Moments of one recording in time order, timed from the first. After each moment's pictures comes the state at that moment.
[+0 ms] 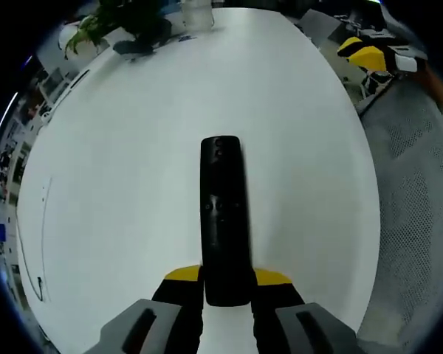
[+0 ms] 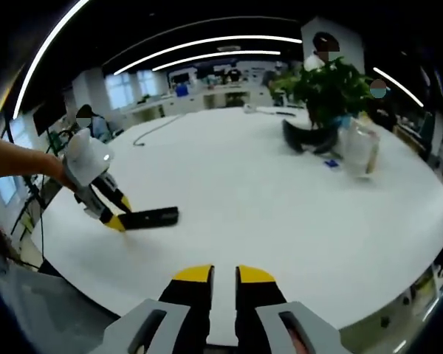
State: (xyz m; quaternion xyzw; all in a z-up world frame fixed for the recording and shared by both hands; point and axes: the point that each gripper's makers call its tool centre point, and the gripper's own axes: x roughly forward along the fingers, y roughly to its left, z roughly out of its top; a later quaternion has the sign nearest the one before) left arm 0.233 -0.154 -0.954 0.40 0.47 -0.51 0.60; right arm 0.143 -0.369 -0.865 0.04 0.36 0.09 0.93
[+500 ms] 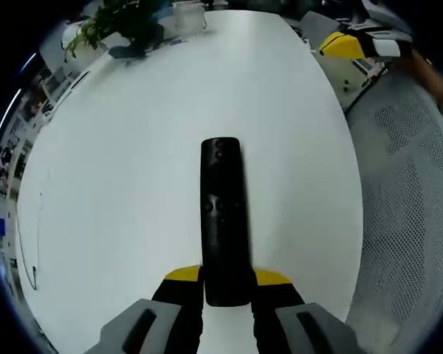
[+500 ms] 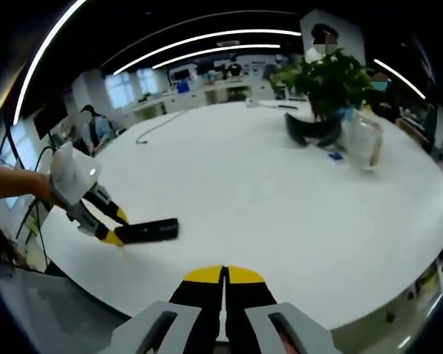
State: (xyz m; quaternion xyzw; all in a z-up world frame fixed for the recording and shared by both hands) left arm 0.192 -0.156 -0.952 0.39 0.46 -0.51 0.62; right arm 0.138 -0.365 -0.866 0.05 0.37 0.10 0.92
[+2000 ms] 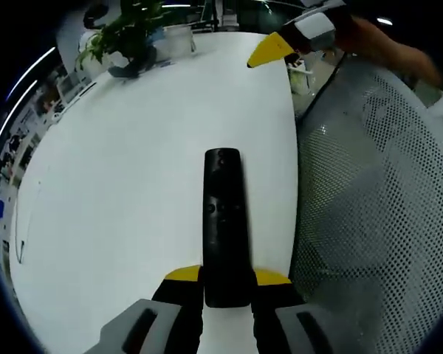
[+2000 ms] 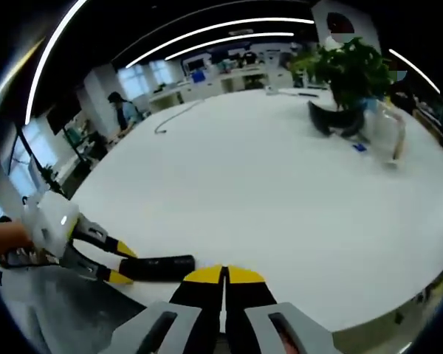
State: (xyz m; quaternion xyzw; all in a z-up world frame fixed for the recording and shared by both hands) left arm 0.101 -0.168 -0.949 0.33 0.43 -0.51 0.67; right arm 0.128 -0.328 -0.875 0.07 0.44 0.18 0.88
